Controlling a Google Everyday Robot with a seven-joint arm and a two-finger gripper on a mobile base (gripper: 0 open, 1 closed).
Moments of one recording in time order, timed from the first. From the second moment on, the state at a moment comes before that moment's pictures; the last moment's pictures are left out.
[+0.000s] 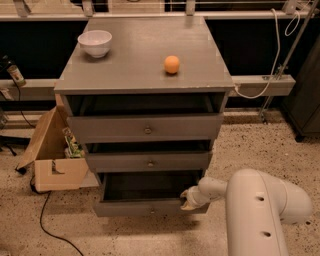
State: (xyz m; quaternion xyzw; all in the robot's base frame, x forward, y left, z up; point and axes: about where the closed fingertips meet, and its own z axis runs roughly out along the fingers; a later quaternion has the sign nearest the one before) arm 0.615 -0.128 0.178 -0.70 0.68 0.08 0.22
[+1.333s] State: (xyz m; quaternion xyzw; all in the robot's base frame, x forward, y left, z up) arm 0.566 -0.117 0.146 -0.71 0.67 0.17 0.13
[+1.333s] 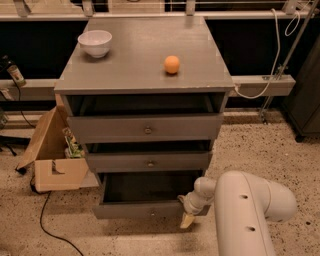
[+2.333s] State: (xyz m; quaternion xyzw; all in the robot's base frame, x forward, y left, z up) arm 0.550 -0.120 0.156 -0.71 0.67 0.16 0.14
